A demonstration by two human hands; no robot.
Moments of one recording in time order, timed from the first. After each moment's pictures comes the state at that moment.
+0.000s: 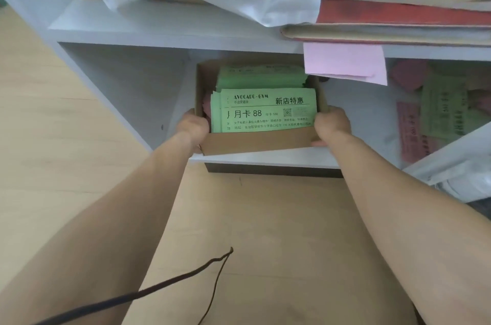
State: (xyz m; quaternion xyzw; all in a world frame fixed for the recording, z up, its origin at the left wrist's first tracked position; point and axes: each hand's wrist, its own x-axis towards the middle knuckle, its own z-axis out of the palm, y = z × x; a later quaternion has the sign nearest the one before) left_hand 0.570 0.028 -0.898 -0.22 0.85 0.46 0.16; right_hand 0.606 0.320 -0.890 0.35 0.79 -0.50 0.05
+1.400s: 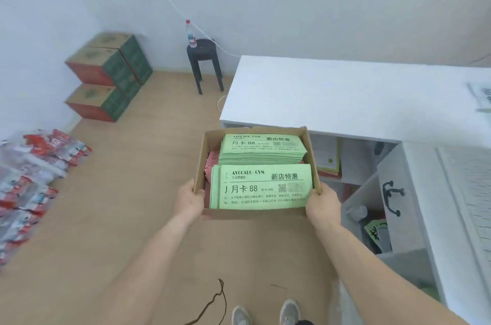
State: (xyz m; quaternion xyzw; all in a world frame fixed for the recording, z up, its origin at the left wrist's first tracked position) left_hand 0.919 -0.100 -0.212 -0.26 0.79 0.54 0.11; right_hand 0.918 0.193 -0.232 0.32 0.81 -0.49 0.08
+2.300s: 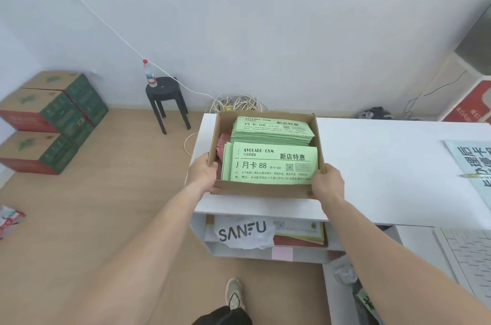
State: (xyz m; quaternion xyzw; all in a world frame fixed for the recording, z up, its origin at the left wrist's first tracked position) left_hand 0.559 -0.003 -0.185 -0.15 0.83 0.52 0.12; right_hand 0.614 0.292 -0.194 0.35 0.79 -0.51 0.00
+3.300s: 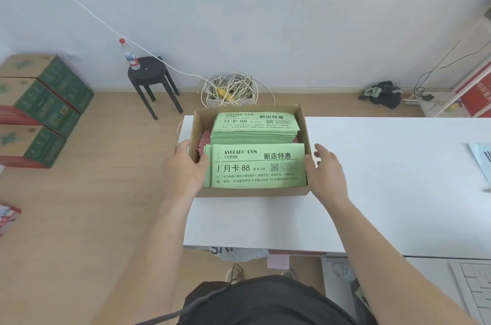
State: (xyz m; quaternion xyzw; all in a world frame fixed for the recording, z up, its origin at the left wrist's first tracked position) left_hand 0.478 0.039 -0.160 -0.13 0.94 0.32 0.00; right_hand 0.520 0.330 -0.194 0.24 0.88 -0.40 0.01
